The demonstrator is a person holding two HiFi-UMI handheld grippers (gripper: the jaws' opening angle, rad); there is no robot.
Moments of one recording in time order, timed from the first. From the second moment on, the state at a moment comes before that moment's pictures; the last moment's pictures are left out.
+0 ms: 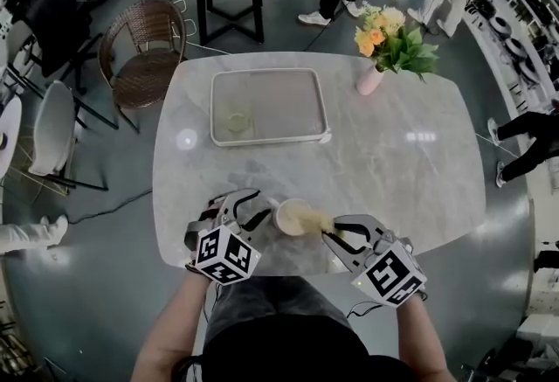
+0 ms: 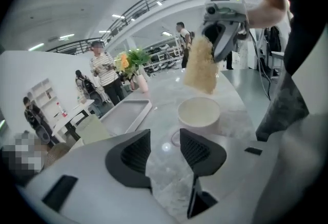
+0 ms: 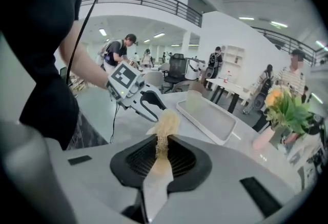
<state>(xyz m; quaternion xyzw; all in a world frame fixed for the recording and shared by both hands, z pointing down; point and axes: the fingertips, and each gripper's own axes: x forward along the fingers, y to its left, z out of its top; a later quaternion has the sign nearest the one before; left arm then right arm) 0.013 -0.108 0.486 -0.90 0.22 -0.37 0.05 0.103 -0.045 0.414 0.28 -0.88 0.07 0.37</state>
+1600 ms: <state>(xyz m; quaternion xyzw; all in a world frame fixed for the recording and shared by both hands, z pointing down) 0.040 -0.026 0.431 -0.92 0.33 -0.20 -0.11 0.125 0.013 0.398 0.34 -0.90 0.15 0.22</state>
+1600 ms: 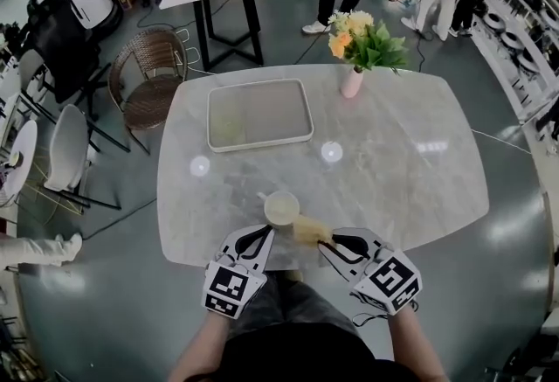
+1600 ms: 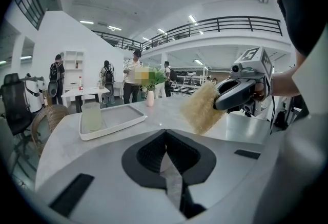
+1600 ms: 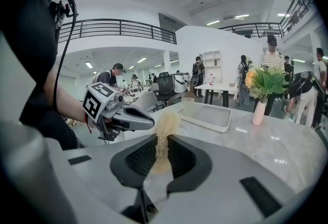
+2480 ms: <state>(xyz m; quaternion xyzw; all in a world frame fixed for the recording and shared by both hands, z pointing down) -0.003 0.005 0.407 -0.94 0.29 -0.18 -0.09 0.097 0.047 0.367 0.43 -0.87 0.14 0.19</state>
